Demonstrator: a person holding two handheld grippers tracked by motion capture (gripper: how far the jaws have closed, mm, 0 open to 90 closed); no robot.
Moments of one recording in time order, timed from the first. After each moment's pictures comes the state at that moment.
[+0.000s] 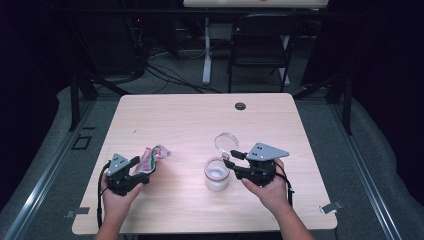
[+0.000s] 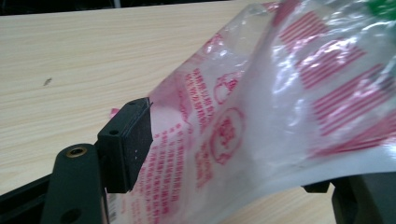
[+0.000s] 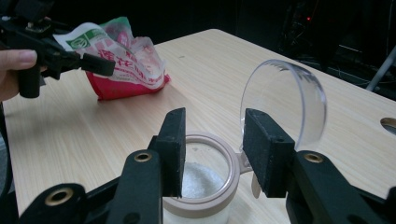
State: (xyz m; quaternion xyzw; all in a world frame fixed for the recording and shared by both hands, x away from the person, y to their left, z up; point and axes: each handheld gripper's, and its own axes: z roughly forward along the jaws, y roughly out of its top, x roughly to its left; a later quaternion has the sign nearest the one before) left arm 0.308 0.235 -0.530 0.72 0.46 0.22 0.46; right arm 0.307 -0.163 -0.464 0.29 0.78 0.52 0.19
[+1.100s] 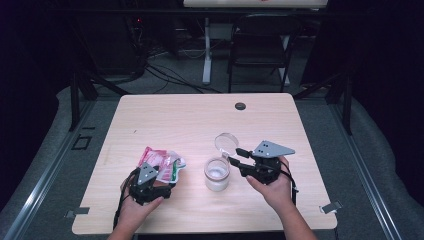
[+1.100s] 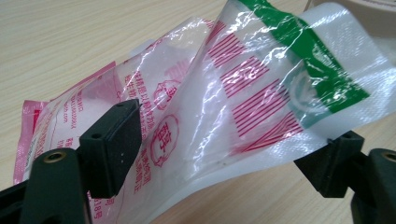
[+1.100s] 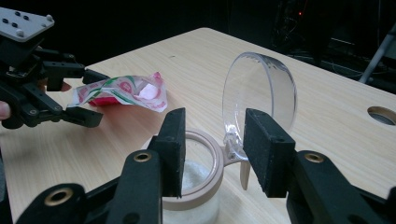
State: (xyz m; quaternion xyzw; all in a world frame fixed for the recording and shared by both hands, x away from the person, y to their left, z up) left arm 0.294 0.182 -0.540 0.80 0.40 0.22 0.40; right arm 0.311 -0.175 -0.465 0.31 0.78 0.51 0.19
